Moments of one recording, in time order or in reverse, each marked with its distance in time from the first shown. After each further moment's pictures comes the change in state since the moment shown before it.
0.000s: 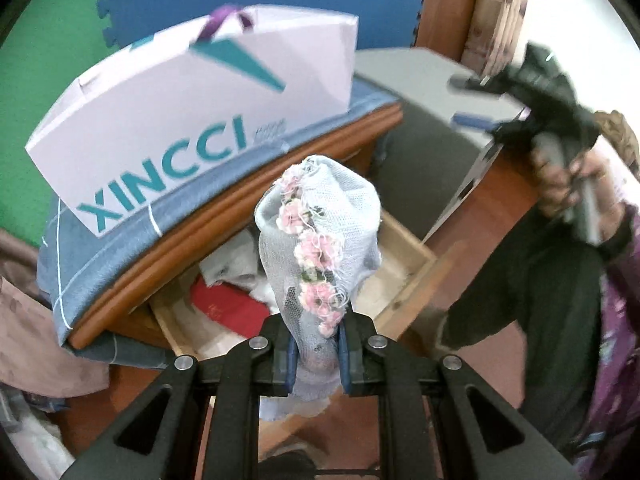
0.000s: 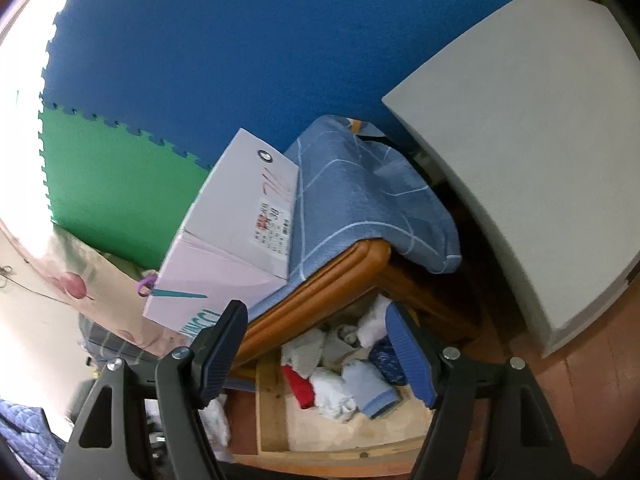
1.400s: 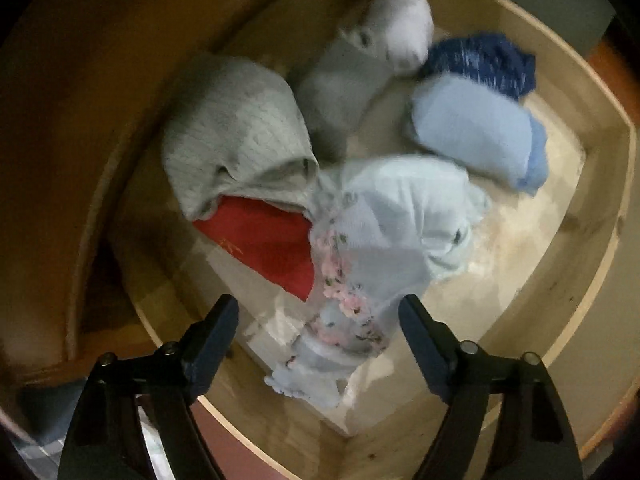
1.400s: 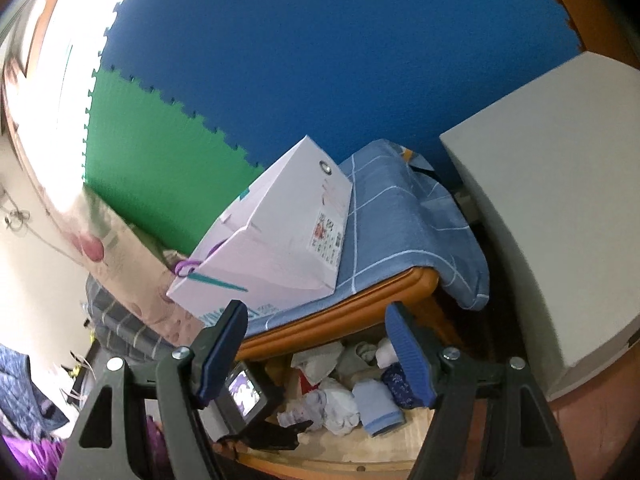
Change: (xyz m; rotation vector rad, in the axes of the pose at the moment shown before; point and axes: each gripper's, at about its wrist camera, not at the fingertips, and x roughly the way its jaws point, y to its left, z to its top) left arm 0.221 0.043 -0.039 0.189 0.516 0.285; right arm -0.017 0.040 -0.007 -0.206 -0.057 0.088
